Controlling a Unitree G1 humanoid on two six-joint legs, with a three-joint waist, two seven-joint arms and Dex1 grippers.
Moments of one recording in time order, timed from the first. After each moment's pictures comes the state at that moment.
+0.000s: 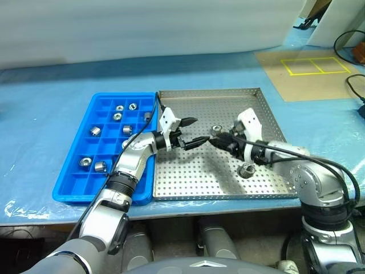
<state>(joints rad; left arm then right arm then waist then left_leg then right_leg) -0.63 0.12 -0.12 0.49 -0.26 0.01 -0.99 -0.41 -0.51 -0.05 -0.44 0.51 1.12 0.45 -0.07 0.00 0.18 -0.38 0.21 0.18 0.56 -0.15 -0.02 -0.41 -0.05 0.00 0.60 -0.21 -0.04</state>
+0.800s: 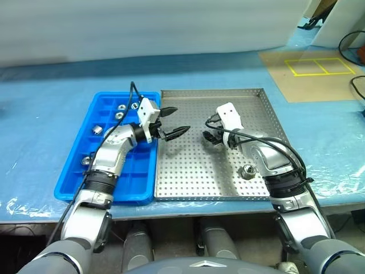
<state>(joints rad) -0.58 0.29 -0.03 0.32 -0.31 0.08 -0.97 -0.61 -0.36 0.17 0.02 0.17 1.02 0.24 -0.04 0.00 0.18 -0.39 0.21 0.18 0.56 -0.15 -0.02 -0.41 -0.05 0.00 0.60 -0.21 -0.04</state>
